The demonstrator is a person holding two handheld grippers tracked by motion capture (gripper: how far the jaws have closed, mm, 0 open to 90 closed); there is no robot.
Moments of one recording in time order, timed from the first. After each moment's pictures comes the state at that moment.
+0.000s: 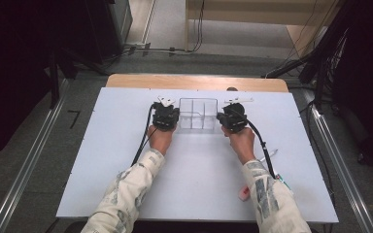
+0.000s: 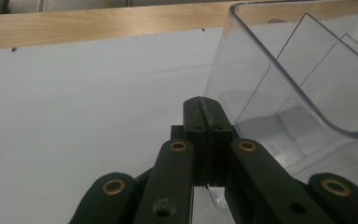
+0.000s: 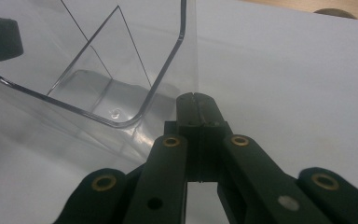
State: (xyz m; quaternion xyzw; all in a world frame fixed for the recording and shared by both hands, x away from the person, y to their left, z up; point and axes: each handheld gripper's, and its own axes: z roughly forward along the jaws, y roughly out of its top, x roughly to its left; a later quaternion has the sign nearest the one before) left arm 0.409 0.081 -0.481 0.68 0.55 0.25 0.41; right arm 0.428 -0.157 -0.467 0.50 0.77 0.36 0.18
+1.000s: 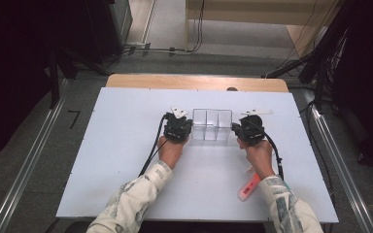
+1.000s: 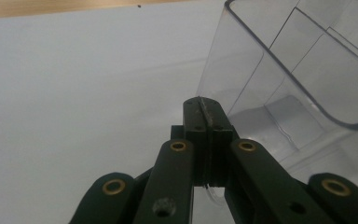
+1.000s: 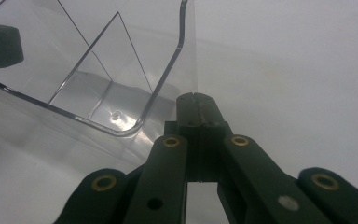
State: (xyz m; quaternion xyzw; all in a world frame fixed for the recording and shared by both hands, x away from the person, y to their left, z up) left arm 0.374 0.045 -0.481 0.70 0.53 0.22 0.42; right arm 0.388 -0.202 -0.464 0.50 0.77 0.36 0.18
